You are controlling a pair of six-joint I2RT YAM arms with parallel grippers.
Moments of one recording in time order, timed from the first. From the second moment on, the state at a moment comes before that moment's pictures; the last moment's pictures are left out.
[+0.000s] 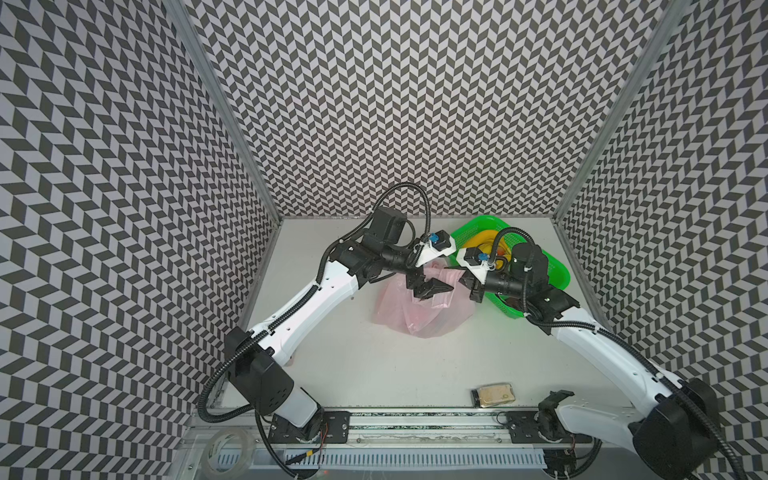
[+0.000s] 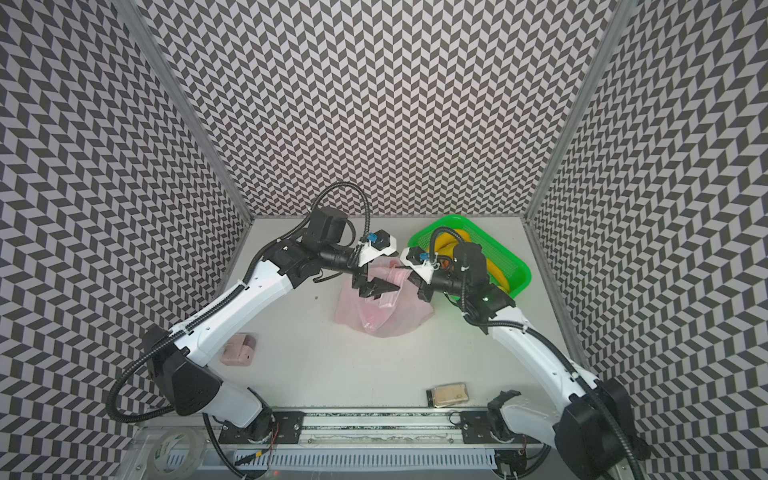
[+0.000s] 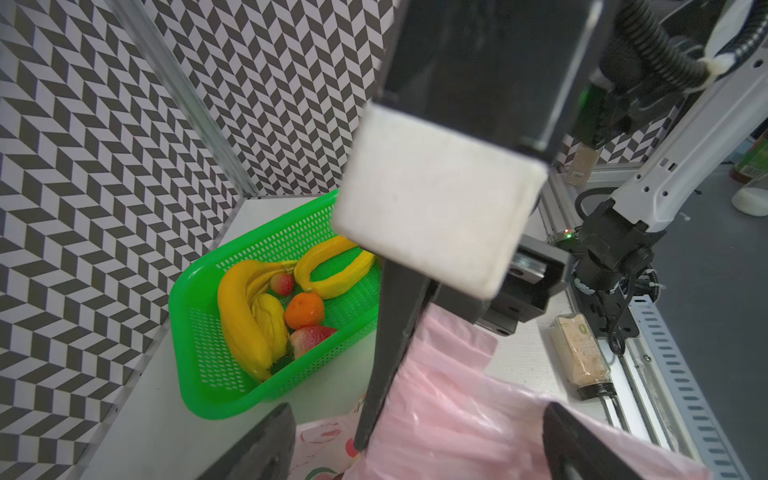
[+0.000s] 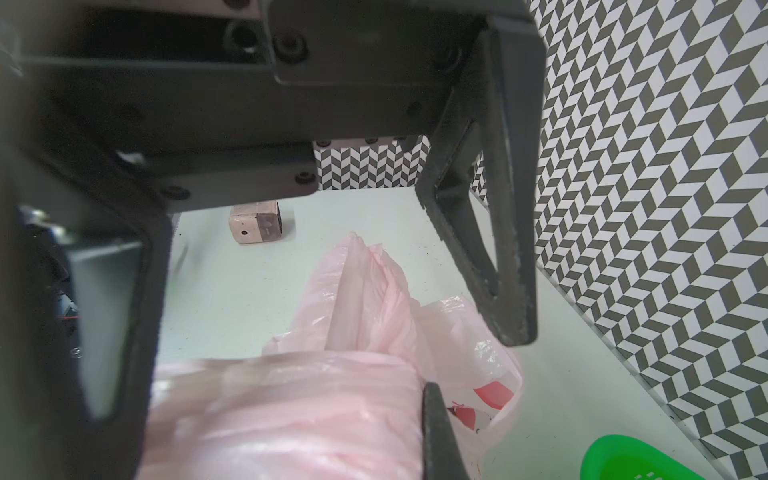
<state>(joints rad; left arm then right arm) -0.65 1.55 1.55 -0.62 0.72 0.56 0.44 1.18 0.90 0.00 -0.69 -0.39</state>
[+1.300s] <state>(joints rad) -0.61 1.59 1.52 -0.66 0.63 0.59 0.45 1.16 0.87 0.04 -0.69 -0.37</state>
